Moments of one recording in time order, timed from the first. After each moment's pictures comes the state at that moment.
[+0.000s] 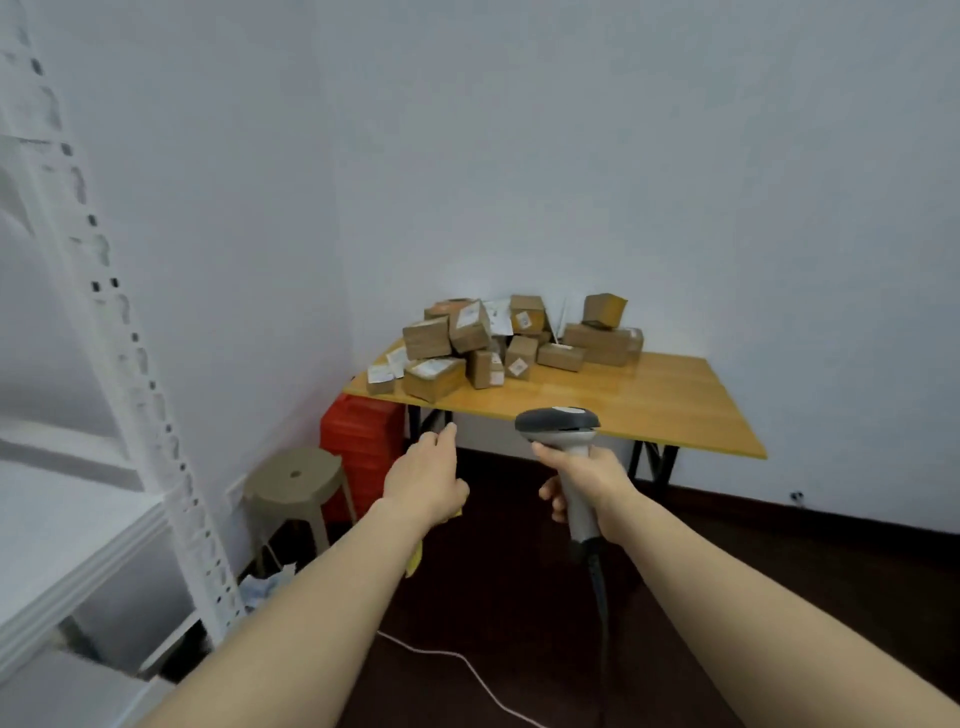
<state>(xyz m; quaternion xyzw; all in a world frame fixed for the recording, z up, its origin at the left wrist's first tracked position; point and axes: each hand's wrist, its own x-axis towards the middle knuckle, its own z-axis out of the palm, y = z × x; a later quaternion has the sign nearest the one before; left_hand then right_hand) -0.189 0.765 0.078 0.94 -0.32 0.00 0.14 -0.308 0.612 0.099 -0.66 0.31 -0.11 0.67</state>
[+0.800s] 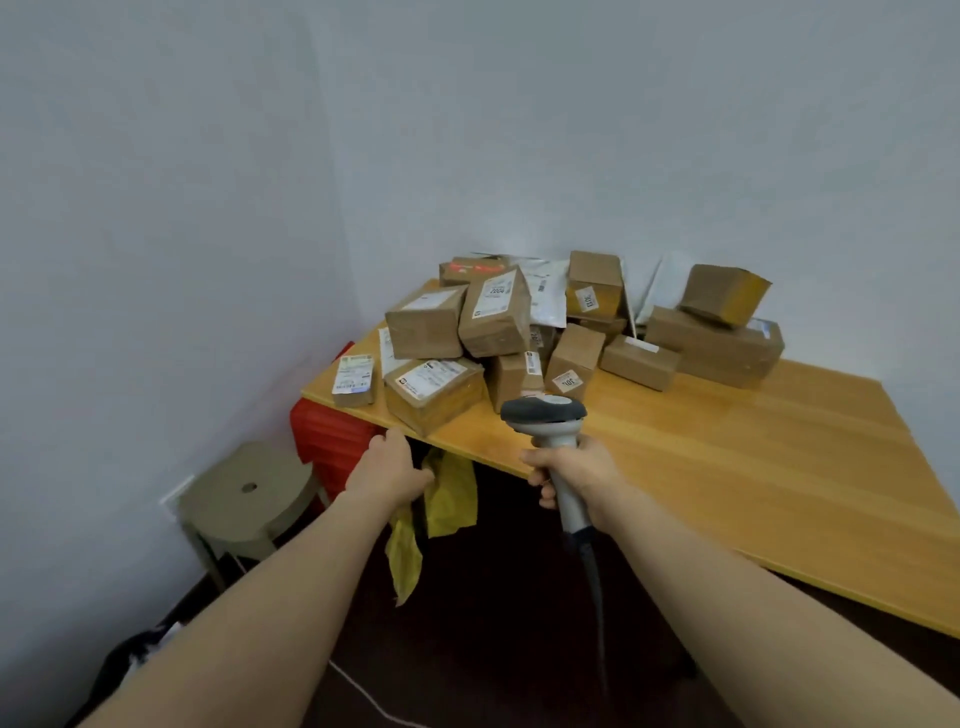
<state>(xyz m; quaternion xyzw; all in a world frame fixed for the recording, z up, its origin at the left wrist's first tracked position) 0.205 0.542 -0.022 0.96 -0.09 -0.14 0.23 0.097 0.353 0.020 -0.68 0.32 0.02 0.65</state>
